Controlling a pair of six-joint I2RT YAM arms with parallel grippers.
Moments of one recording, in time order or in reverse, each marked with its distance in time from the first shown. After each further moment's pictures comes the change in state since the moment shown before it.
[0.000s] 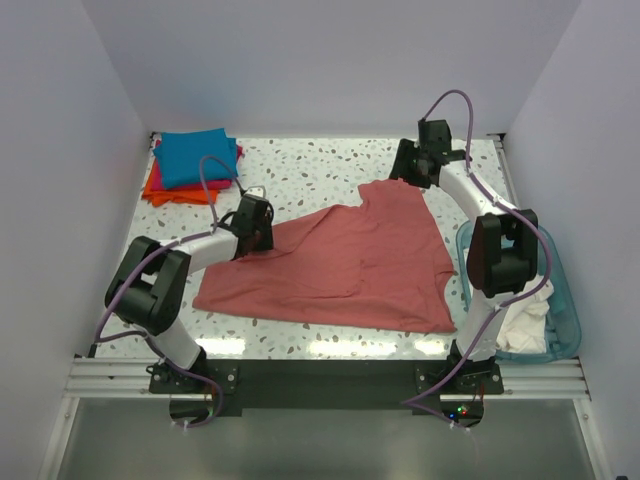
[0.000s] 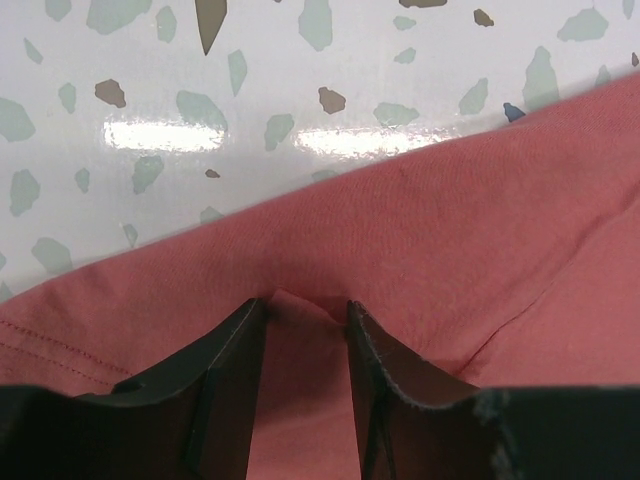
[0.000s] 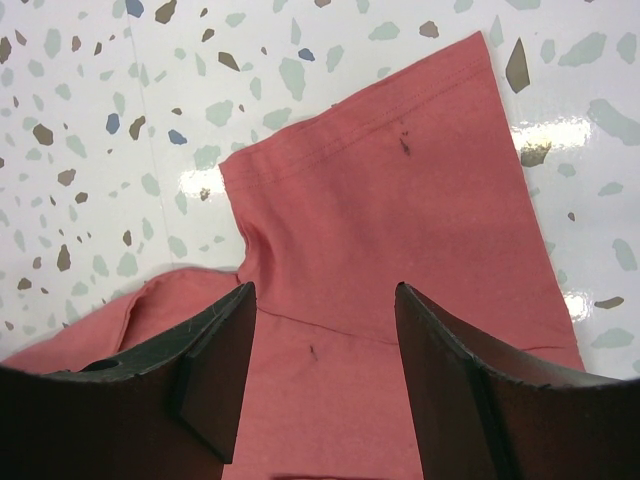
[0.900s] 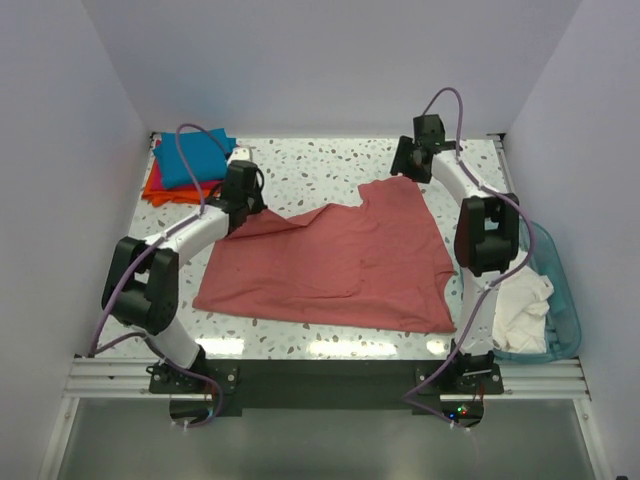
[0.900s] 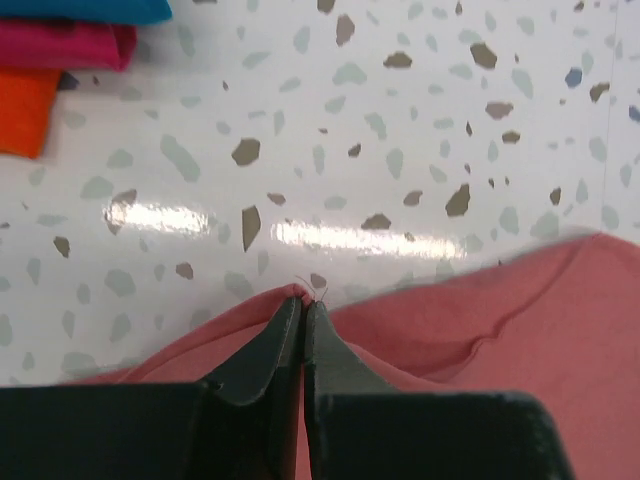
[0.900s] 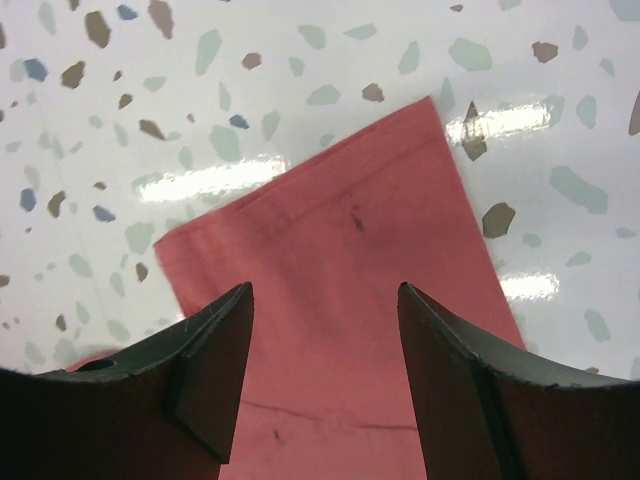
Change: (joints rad) left arm 0.061 -0.026 0.189 -0.021 -0.035 -0.004; right arm -0.015 0.180 0.180 -0.046 0.067 -0.016
